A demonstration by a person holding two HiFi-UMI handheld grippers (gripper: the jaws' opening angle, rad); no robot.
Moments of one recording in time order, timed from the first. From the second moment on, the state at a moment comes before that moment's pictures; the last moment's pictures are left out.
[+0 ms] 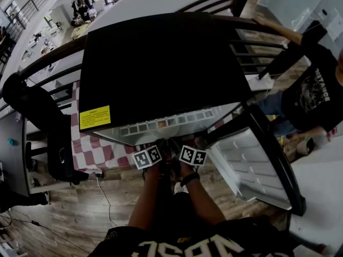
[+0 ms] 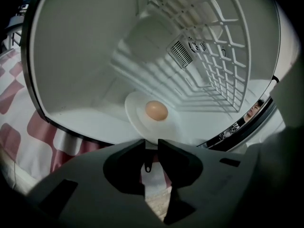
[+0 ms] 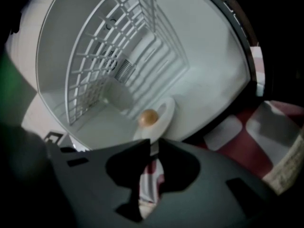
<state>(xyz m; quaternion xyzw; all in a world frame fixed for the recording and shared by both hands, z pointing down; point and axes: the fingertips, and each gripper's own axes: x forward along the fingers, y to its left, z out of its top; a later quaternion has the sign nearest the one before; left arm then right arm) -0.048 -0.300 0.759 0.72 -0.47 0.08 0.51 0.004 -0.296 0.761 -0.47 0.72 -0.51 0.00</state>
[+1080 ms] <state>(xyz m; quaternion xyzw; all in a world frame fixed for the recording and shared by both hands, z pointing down) -0.048 -0.326 0.758 0.73 -0.46 0.09 0.50 0.004 -0.330 0.762 -0.49 0.71 -0.51 0.00</state>
